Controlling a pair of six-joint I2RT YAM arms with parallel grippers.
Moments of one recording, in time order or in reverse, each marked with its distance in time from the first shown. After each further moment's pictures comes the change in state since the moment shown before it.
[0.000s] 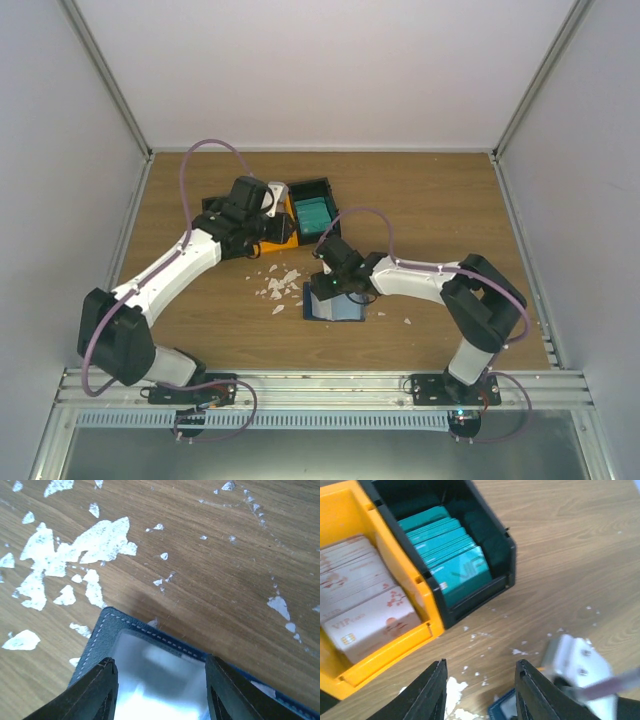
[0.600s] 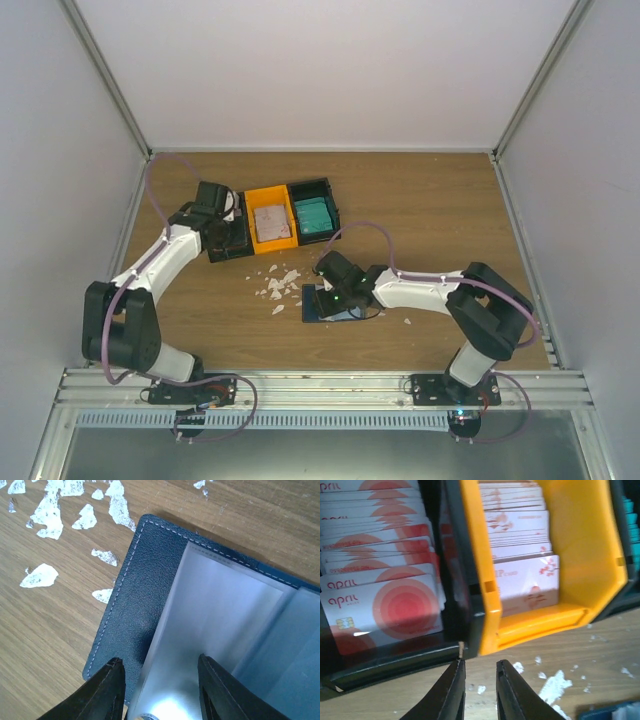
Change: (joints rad) left arm 0.288 0.049 -0.091 -0.089 -0.037 -0.020; right arm 0.073 -0.072 -0.091 -0.019 -0.063 0.104
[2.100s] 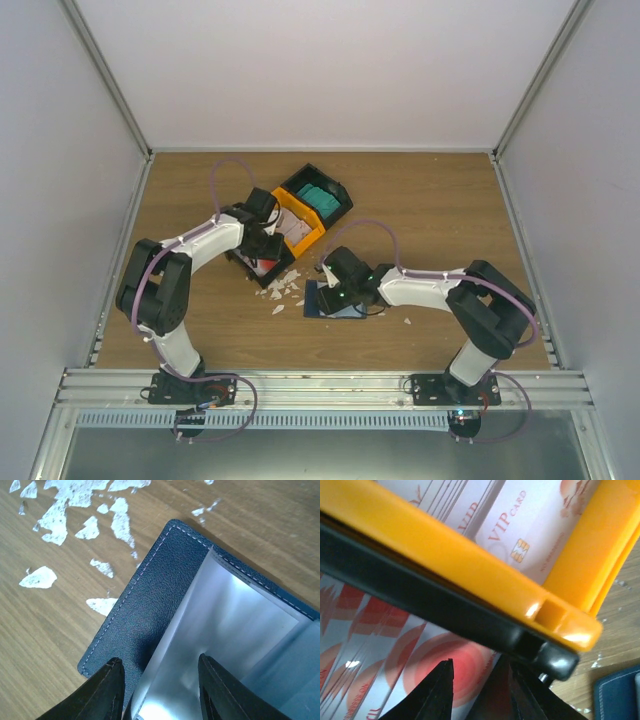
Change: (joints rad) left arm -0.218 0.290 0.119 -0.056 -0.025 0.074; right arm -0.056 0.003 -0.050 0.093 -0.051 -0.147
